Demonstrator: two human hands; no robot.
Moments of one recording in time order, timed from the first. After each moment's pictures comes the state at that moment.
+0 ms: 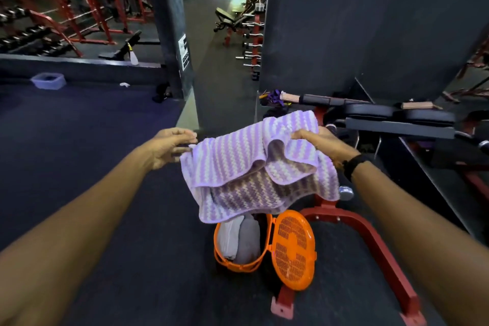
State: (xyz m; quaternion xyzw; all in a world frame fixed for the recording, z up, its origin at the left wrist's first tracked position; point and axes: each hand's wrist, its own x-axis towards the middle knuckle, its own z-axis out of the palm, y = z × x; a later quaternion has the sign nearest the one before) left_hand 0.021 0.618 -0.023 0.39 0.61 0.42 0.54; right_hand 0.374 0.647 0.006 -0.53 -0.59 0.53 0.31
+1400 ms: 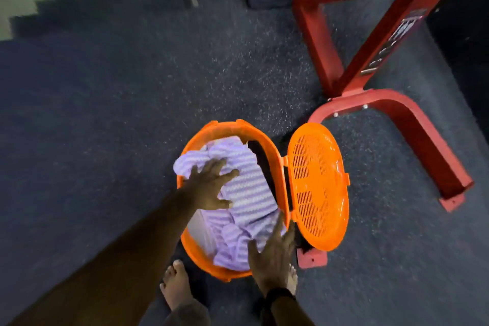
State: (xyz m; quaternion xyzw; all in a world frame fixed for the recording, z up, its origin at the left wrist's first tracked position) left_hand 0.105 0.910 -0.733 0.86 0.36 -0.23 0.28; right_hand 0.228 0.716 -0.710 -0.87 -0.34 0.34 0.13
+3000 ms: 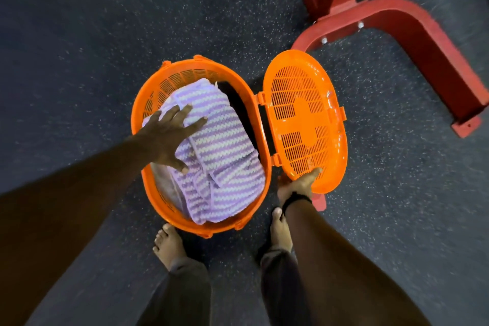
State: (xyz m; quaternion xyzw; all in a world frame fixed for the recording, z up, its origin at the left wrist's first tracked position) left_hand 0.121 0.908 -0.766 0.89 0.27 -0.35 0.14; right_hand 0.353 0.710 -0.810 -0.66 0.47 0.35 0.47
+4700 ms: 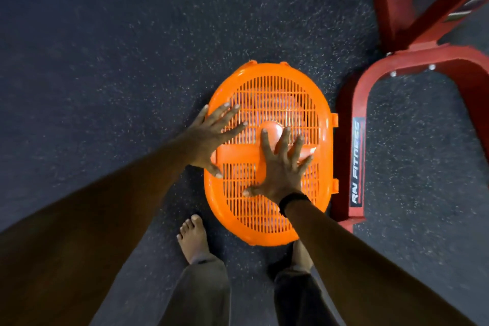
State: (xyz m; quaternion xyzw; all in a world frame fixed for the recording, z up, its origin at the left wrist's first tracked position) left_hand -0.061 0.662 -1.025 0.34 0.88 0.01 0.32; right_hand 0.210 0.812 -0.761 -0.72 -0.57 0.32 -0.22
